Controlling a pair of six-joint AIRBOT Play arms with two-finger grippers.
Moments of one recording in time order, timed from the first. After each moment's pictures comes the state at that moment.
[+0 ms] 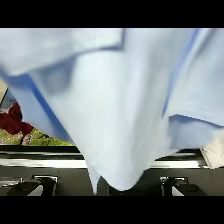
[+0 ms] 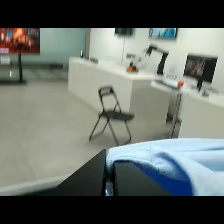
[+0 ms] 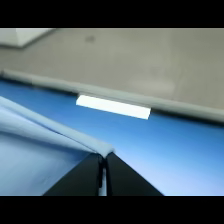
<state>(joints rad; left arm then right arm) -0.06 -0.99 1.82 0.99 -0.78 -1.28 0.02 -1.12 1.96 -1.19 1.15 1.37</state>
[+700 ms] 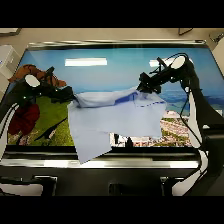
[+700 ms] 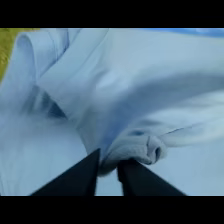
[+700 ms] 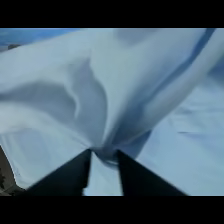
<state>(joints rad) -0.04 -1.60 1.41 1.07 -1.10 -1.62 0.03 -1.86 1.87 -0.98 1.39 1.76</state>
